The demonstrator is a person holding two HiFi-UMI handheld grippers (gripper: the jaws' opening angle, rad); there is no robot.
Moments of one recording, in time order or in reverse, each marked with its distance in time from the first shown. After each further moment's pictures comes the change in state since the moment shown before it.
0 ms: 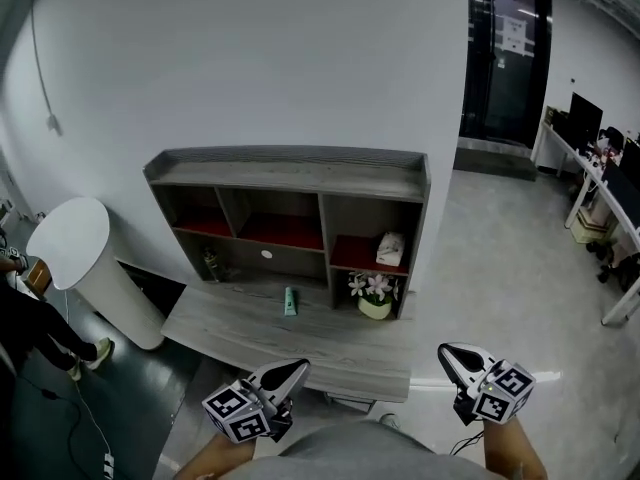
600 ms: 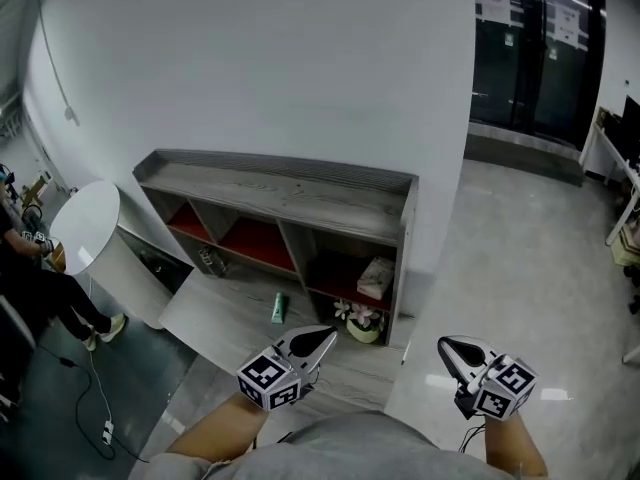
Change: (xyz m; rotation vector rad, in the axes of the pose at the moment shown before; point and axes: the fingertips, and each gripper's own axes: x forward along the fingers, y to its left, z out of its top) left arm 0.244 0.051 -0.004 0.268 0.145 0.146; right arm 0.049 -0.189 0.042 0.009 0.027 0.194
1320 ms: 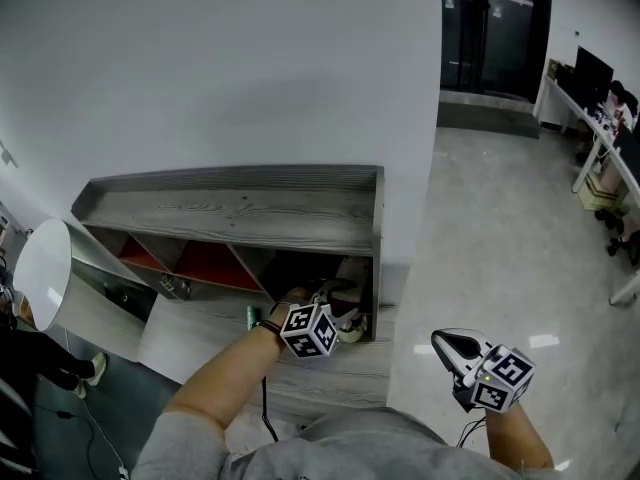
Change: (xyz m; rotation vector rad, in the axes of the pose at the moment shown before) left arm 0.167 0.053 -0.090 0.859 0.474 -0.330; right arm 0.014 -0.032 -0.020 0.052 0.042 -0.163
